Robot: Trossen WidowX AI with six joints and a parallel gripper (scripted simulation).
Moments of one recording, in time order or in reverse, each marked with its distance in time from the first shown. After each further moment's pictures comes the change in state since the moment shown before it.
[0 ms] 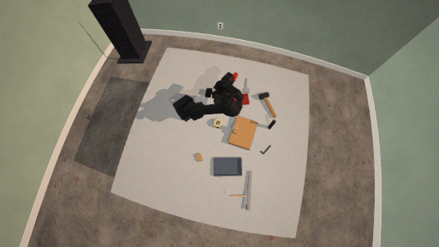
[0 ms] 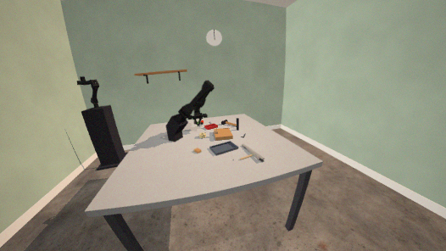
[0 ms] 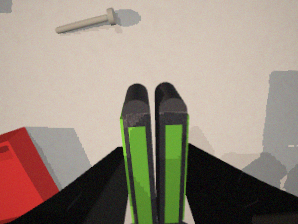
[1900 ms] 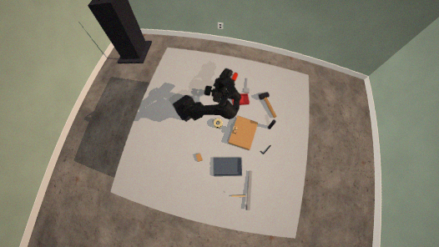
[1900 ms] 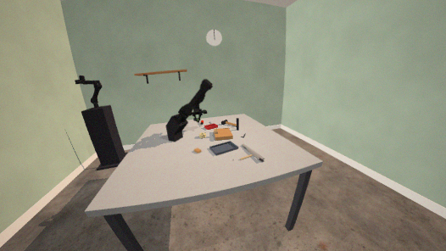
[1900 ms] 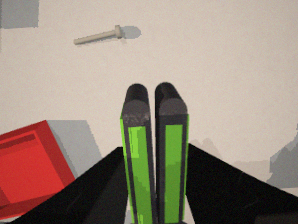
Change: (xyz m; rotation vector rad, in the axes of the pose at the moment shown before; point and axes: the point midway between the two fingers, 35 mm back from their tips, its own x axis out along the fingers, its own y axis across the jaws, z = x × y) arm -0.038 -0.001 0.008 0.000 -0.010 0.010
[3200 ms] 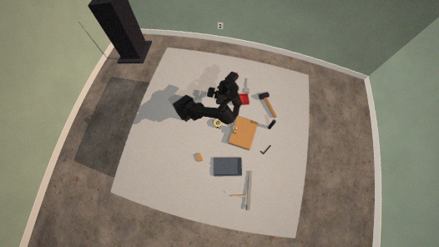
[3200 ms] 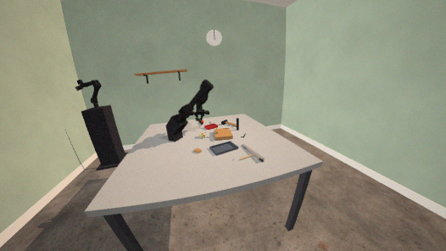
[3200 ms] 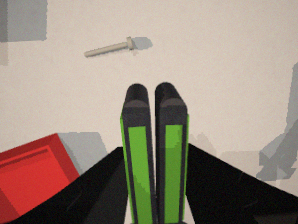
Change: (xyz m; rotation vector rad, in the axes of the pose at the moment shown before) arm 0.001 0.018 0.011 0.022 0.014 -0.059
